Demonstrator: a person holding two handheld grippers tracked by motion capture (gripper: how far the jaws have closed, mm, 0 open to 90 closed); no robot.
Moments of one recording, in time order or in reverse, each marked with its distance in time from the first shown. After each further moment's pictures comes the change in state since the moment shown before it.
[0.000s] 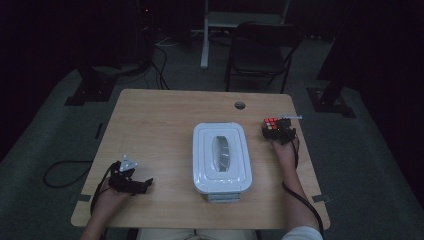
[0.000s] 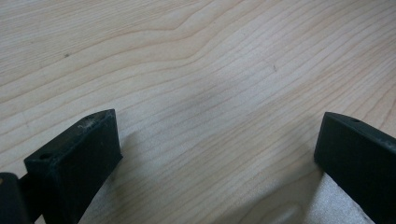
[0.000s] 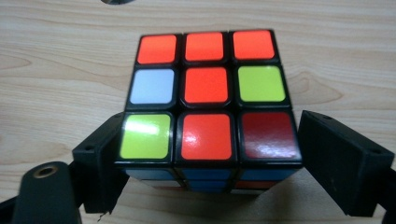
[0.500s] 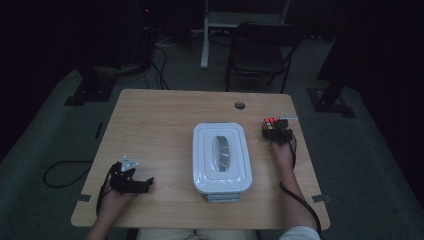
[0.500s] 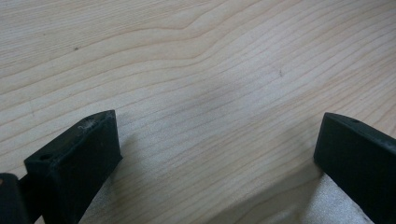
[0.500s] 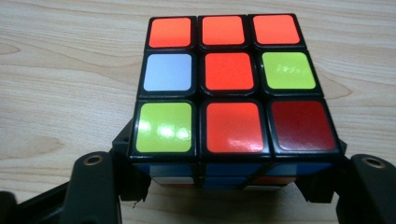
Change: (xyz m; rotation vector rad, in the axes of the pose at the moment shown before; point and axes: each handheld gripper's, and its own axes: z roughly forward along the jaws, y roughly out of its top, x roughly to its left) left arm -0.006 0.001 0.001 -0.005 0.047 -0.049; right arm 0.008 -0.003 0.004 0.009 -0.028 -0.033
